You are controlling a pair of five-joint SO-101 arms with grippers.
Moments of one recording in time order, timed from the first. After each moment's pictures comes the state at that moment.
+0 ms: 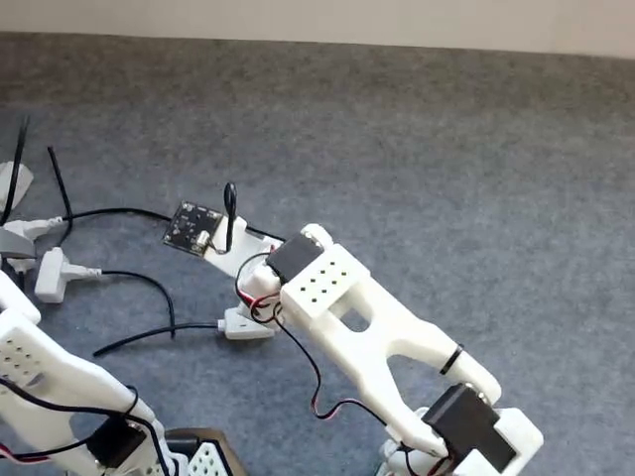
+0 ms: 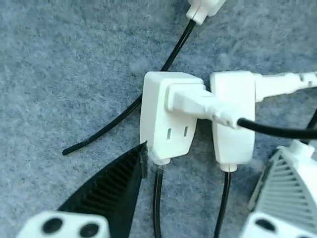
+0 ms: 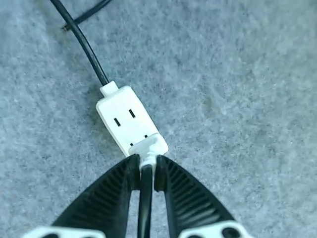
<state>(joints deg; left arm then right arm) -54.8 31.7 -21.3 69.2 -31.4 -47.9 -8.4 20.6 66.2 26.2</state>
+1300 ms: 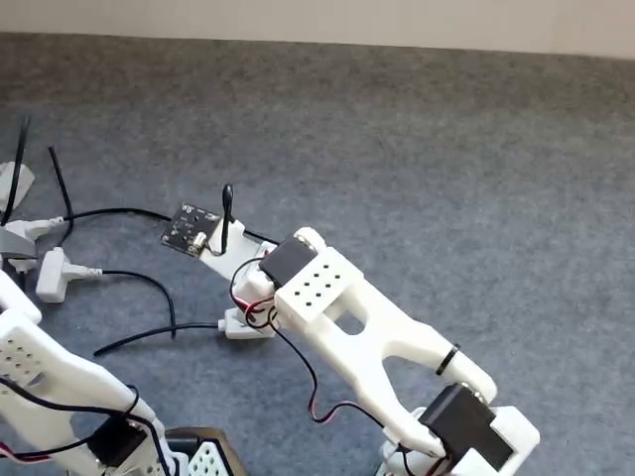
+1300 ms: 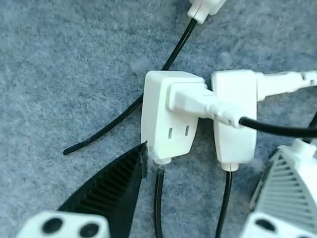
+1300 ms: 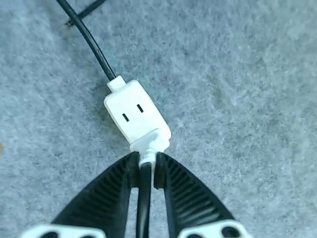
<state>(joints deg) -54.9 31.7 -21.3 69.2 -31.8 -49.7 -8.4 20.1 68.1 21.5</state>
